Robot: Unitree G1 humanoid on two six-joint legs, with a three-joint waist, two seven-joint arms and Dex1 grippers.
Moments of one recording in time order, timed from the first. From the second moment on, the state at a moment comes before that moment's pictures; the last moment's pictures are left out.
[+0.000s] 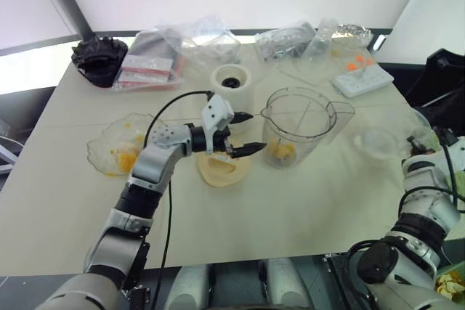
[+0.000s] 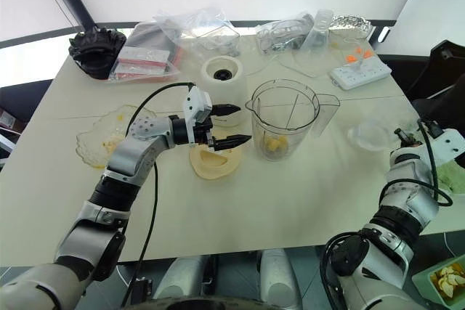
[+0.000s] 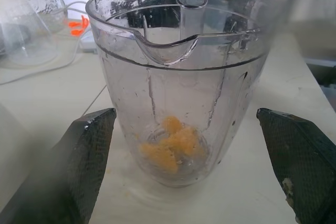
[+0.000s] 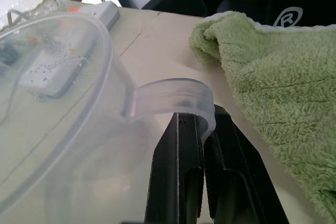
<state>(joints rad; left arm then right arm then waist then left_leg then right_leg) -0.64 0.29 -0.18 0.15 -0.27 0.30 -0.98 -0.51 -0.34 -0.86 0.39 0.32 0.42 -0.05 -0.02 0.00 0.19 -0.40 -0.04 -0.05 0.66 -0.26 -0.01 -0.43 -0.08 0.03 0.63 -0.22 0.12</state>
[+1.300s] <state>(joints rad) -0.63 0.29 -0.20 0.12 -0.26 0.30 -0.98 -0.28 -0.45 -0.62 0.29 0.30 0.33 -0.09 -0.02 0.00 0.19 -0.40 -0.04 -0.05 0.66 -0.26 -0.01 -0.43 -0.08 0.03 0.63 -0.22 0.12</state>
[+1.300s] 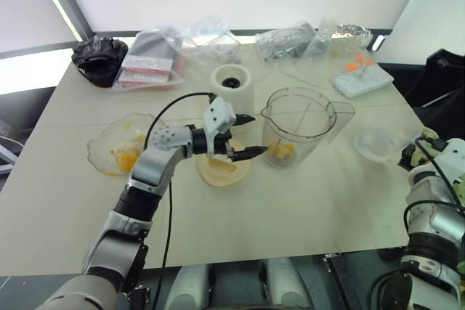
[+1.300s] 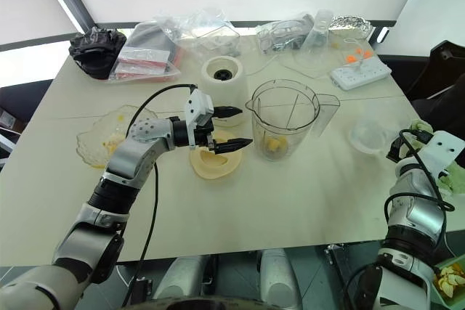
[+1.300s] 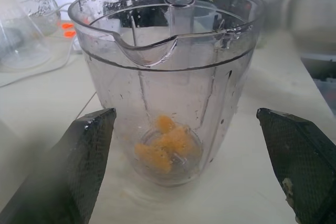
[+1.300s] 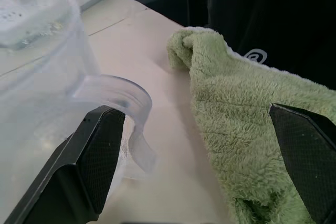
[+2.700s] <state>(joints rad) -0.98 0.39 -0.30 0.92 -0.03 -0.12 -1.42 0.44 -0.73 -0.80 -1.00 1.08 0.91 0.11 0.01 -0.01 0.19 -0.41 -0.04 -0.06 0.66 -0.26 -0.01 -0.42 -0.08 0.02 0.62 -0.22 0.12</state>
